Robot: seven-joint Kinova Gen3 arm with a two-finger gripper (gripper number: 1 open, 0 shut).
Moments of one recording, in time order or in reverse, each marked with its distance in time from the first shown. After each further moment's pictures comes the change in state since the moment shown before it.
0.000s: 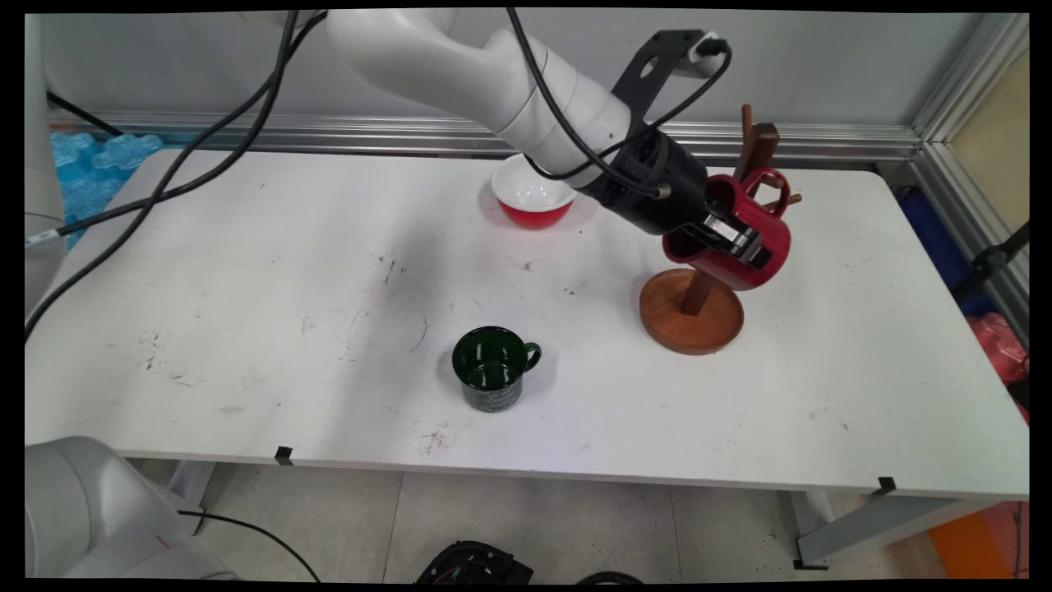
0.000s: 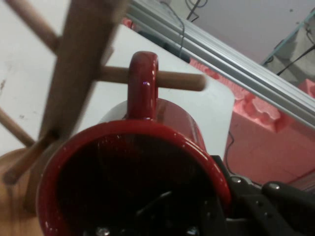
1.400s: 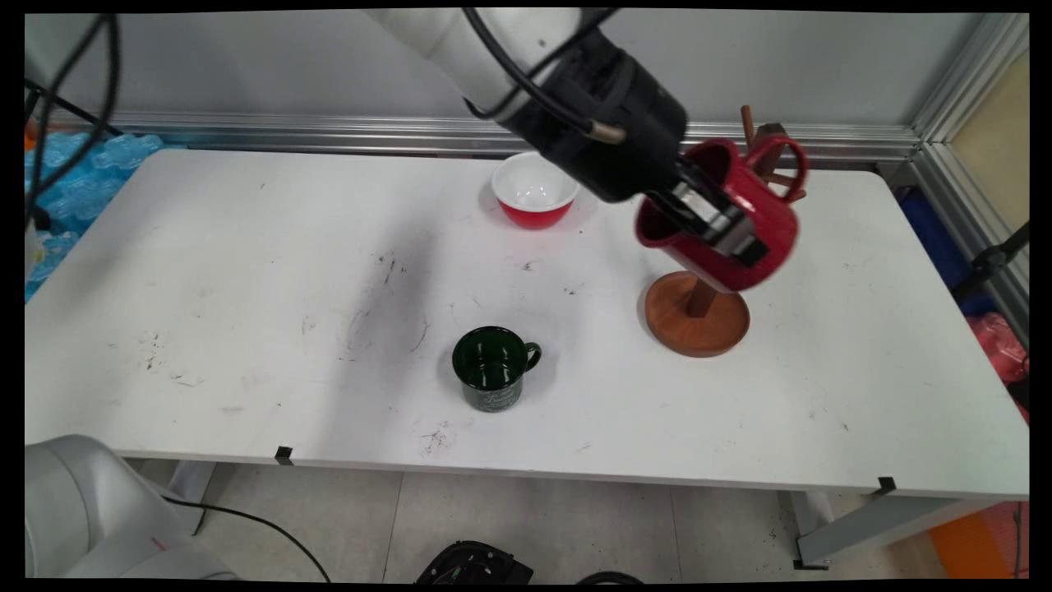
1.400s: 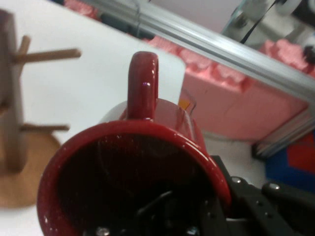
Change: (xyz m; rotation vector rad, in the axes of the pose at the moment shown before) arm 0.017 0.079 -0.103 -0.023 -0.096 0.109
